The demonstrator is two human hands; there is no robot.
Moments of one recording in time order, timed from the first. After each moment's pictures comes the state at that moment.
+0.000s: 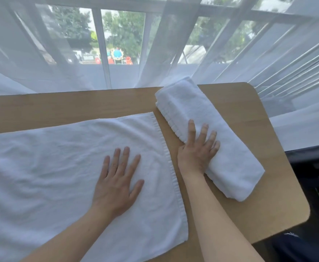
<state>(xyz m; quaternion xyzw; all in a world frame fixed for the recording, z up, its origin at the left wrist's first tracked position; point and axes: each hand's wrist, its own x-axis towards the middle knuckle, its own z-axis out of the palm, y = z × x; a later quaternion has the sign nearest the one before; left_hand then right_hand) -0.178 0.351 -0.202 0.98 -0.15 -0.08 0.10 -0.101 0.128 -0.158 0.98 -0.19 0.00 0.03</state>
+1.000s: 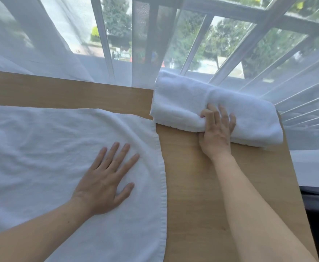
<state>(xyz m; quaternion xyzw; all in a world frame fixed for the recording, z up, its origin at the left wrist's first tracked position) -0.150 0.309 -0.199 0.98 -0.17 -0.04 0.06 0.024 0.008 -0.166 0.99 0.12 0.07 -0.07</state>
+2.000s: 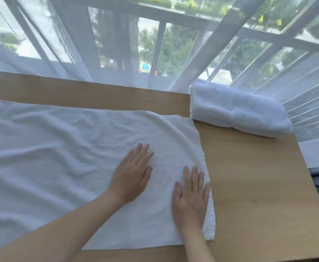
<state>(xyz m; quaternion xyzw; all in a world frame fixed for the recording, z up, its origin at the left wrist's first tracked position) -0.197 0.387 -0.180 0.96 -0.10 -0.01 0.27 -0.241 0.186 -0.197 0.98 -0.07 -0.01 -0.16</state>
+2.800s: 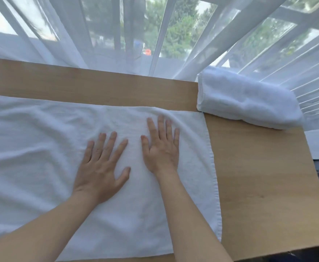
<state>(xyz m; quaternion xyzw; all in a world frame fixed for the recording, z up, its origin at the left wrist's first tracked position) -0.200 0.467 -0.206 0.99 -0.06 -0.03 0.08 -0.117 0.286 -0.197 0.99 0.06 -0.09 -0.10</state>
